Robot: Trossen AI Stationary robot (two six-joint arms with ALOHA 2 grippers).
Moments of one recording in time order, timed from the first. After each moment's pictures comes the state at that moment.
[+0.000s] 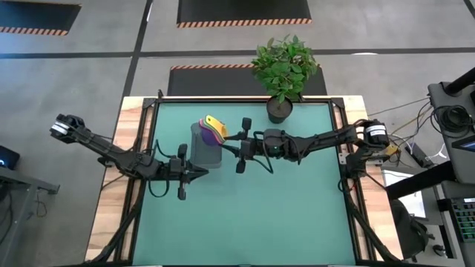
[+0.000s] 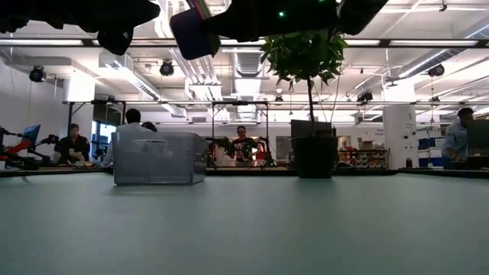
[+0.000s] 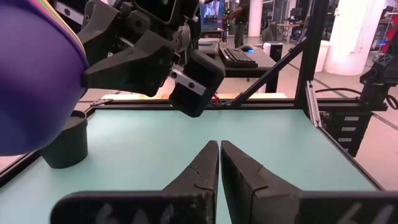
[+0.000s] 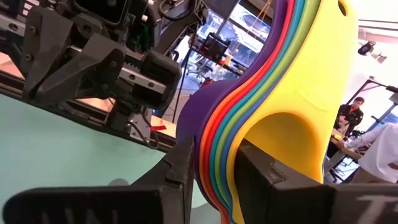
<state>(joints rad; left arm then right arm) -0.42 0.91 0.38 0.47 -0.46 -0.04 -0.01 1.72 1.09 0.68 0.13 -0.53</state>
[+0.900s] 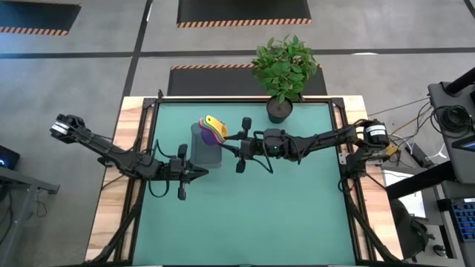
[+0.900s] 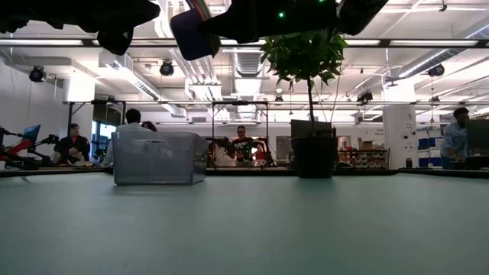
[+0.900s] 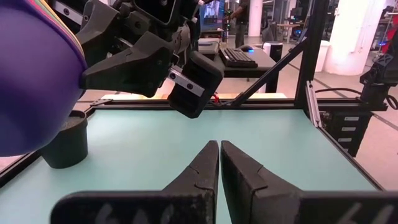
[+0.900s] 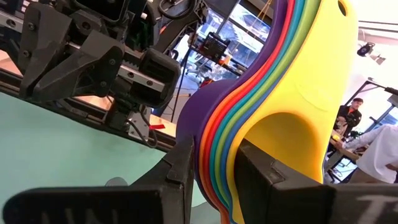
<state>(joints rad) -0.42 0.91 0.38 0.47 -0.46 -0.04 -0.01 1.72 1.09 0.68 0.13 -0.54</state>
